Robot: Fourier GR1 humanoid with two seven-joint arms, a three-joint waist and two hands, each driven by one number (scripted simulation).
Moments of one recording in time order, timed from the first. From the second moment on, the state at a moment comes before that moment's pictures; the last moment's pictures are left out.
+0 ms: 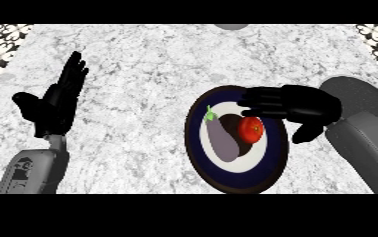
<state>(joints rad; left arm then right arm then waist) -0.24 0.25 0.03 -1.46 0.08 0.13 0.08 -0.54 -0.63 0.50 -1.22 0.65 0.17 -0.94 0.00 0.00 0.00</state>
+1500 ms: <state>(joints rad) -0.24 0.22 0.09 -1.44 0.04 0.07 0.06 -0.54 -0.35 0.43 -1.08 1.09 0.13 -0.98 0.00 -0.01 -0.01</state>
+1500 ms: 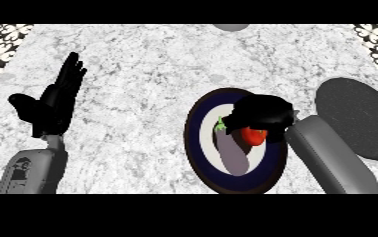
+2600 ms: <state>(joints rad) -0.17 0.23 0.13 -1.48 0.03 0.09 0.08 -0.44 -0.06 0.06 -1.25 1.14 0.09 0.23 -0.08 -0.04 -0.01</state>
